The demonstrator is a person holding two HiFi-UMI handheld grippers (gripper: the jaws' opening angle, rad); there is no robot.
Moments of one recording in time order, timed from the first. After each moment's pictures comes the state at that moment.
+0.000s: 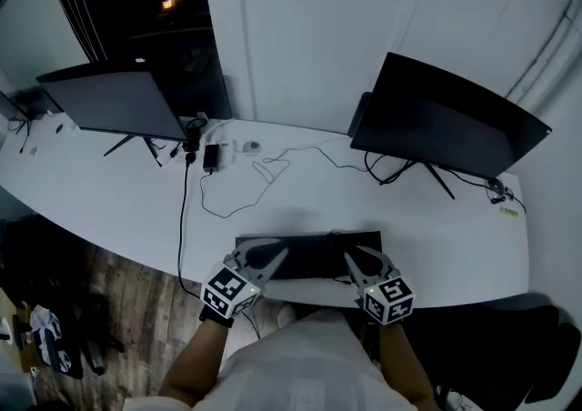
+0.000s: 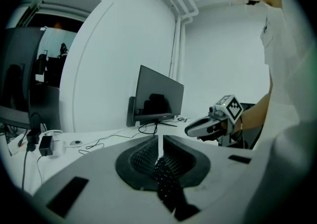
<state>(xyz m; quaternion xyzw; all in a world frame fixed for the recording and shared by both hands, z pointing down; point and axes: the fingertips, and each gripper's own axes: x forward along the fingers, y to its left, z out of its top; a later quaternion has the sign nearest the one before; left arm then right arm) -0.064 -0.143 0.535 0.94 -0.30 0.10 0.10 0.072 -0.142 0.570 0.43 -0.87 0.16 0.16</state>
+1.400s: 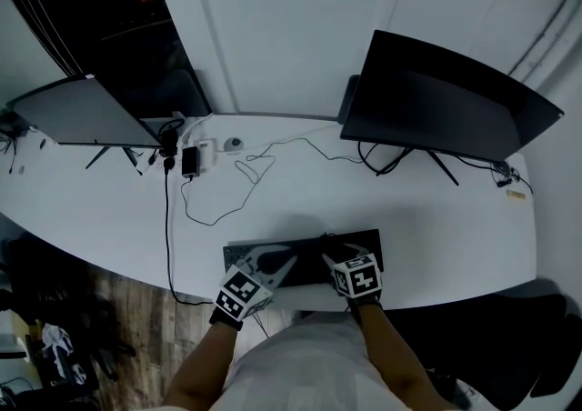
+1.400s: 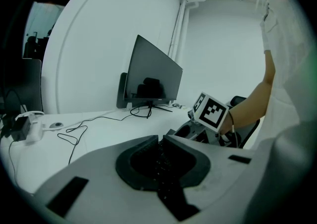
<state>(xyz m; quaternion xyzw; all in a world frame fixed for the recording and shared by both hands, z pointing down) -0.014 -0.171 0.615 0.94 -0.25 0.17 0.15 0.077 -0.178 0.718 0.43 -0.77 0.33 0.34</state>
